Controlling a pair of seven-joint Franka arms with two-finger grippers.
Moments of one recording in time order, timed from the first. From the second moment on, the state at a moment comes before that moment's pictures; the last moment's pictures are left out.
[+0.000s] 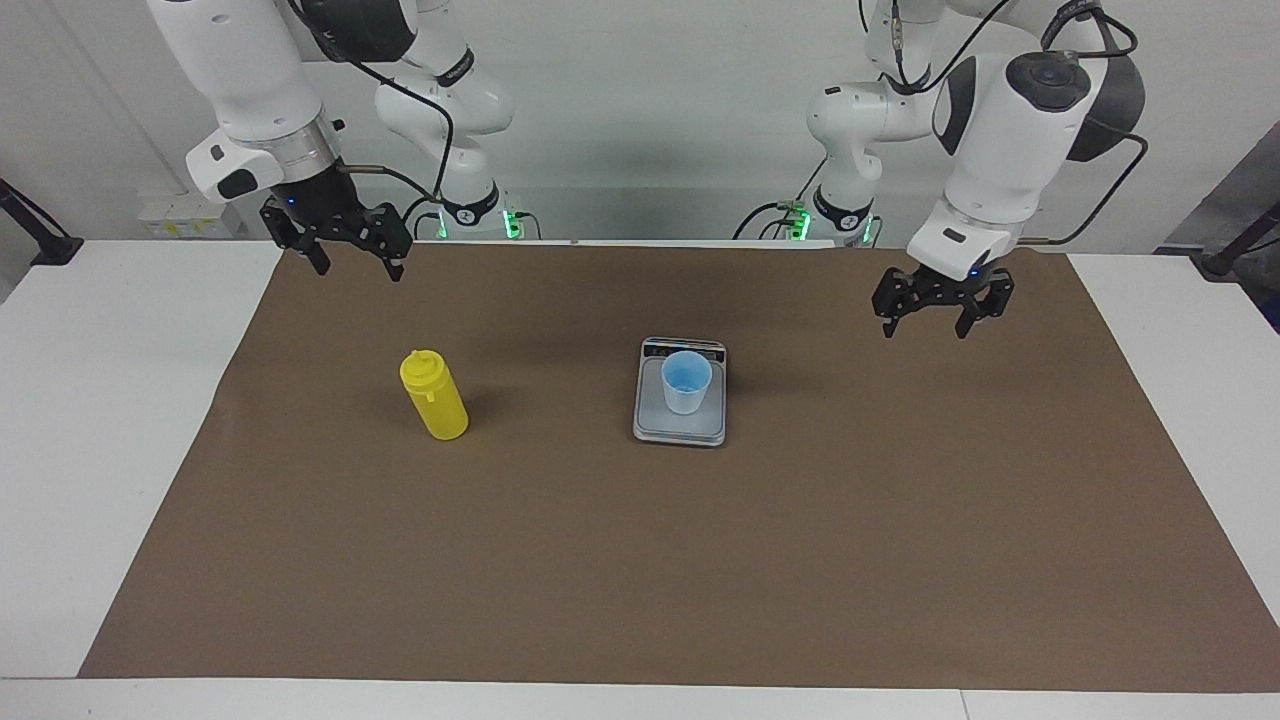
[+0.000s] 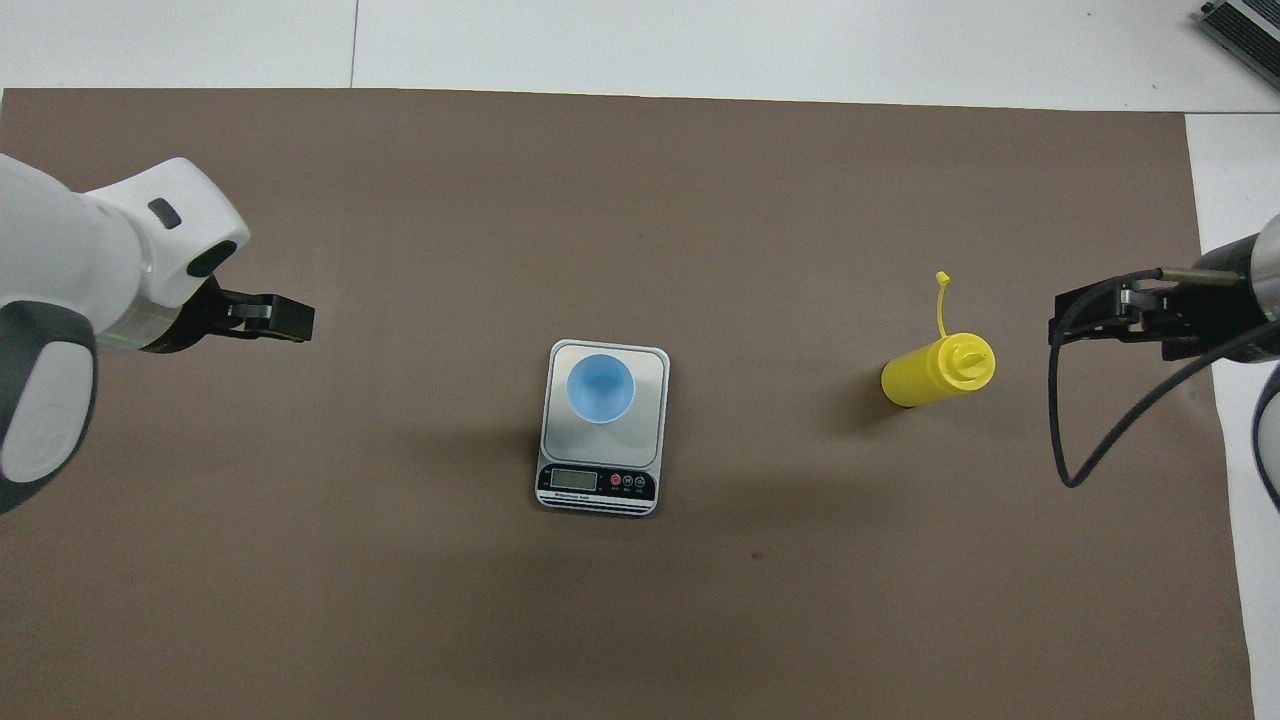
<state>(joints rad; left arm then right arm) 0.06 -0.02 -0.25 -1.78 0.05 1.80 -0.05 0.03 -0.02 0.00 -1.60 0.02 1.57 0.17</state>
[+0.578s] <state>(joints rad) 0.11 -0.03 -0.25 -1.60 0.04 1.54 0.05 0.02 -0.02 0.00 -1.60 0.02 1.57 0.17</state>
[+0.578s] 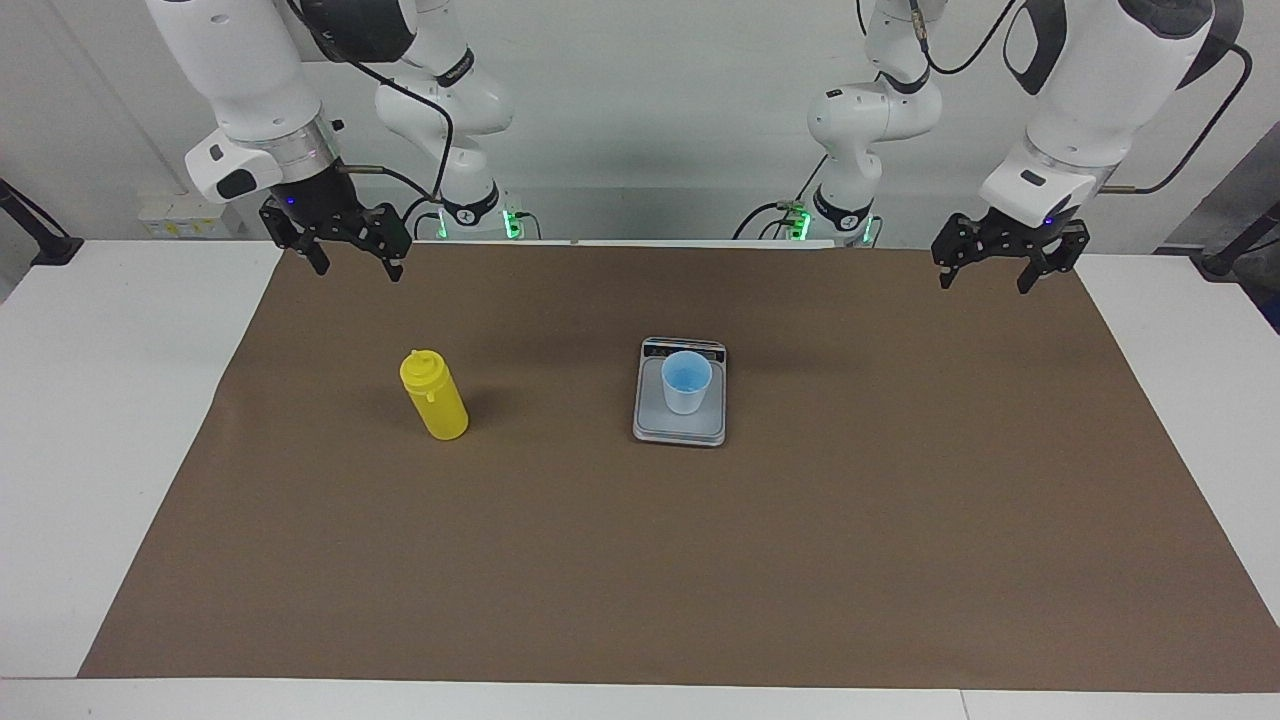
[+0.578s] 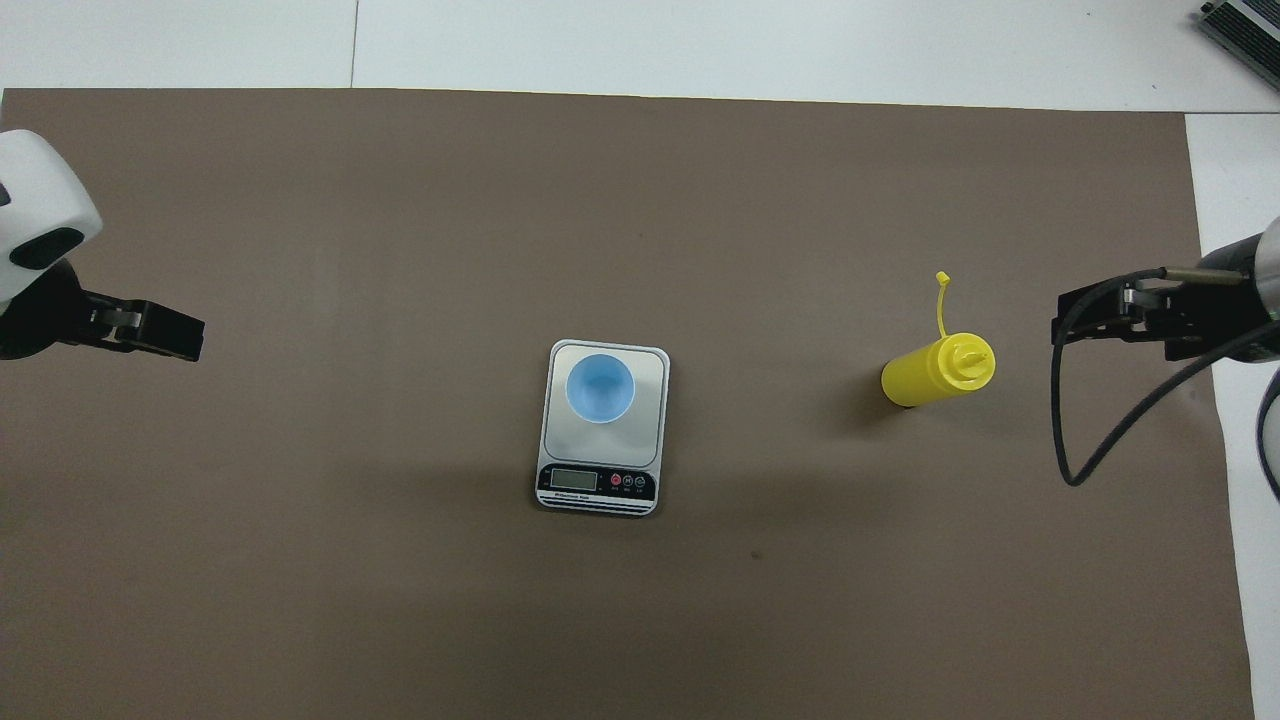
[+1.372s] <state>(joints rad) 0.15 -0.06 -0.24 -1.61 0.04 1.51 0.05 -0.07 -0.01 0.00 -1.68 0.15 1.73 0.44</state>
